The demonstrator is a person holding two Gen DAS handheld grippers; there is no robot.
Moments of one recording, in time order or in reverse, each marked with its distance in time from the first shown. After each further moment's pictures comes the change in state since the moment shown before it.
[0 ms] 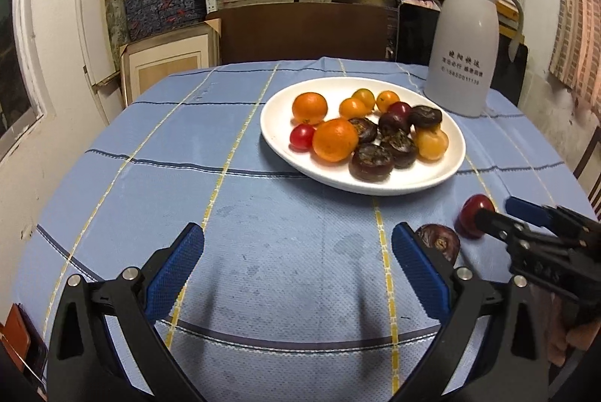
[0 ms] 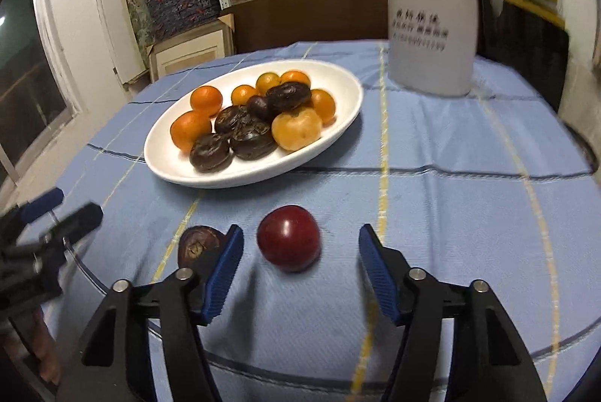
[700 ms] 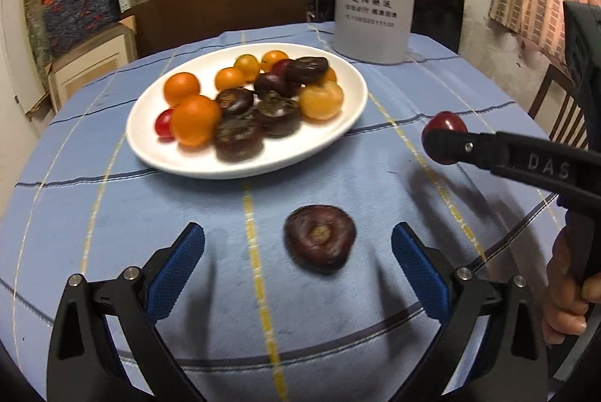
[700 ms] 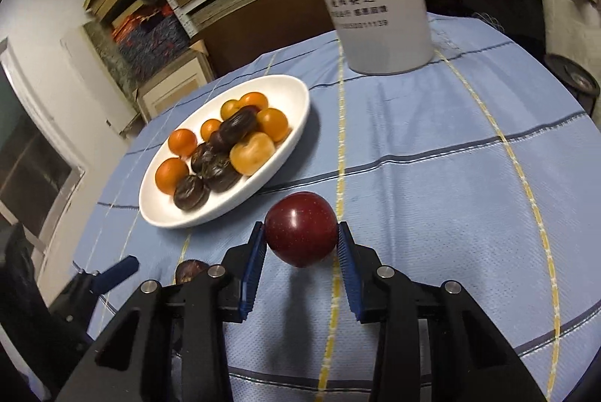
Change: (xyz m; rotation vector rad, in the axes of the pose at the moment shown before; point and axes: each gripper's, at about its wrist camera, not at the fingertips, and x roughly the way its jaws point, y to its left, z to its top) left arm 0.032 -0.083 -0.003 0.185 0.103 -0.212; right arm -0.013 -0.054 0.011 0.250 -0.007 0.057
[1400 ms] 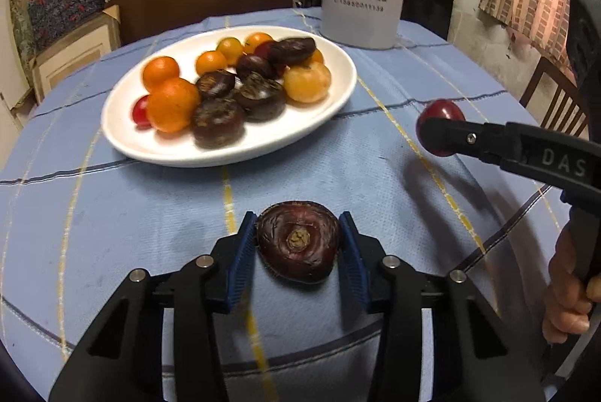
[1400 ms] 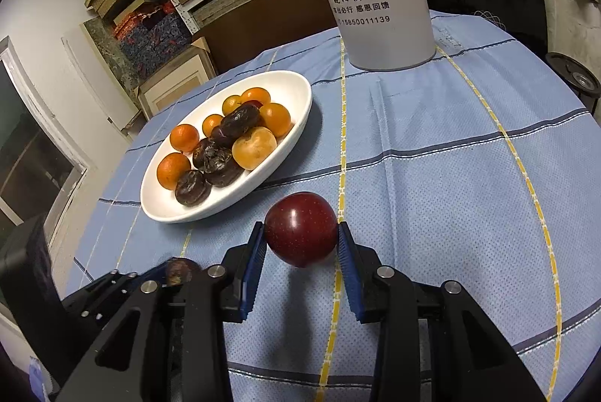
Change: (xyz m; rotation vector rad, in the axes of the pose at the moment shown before) left arm 0.010 0.003 -0.002 -0.002 0.032 -0.050; right arm 0.001 0.003 -0.004 -0.018 0.009 0.004
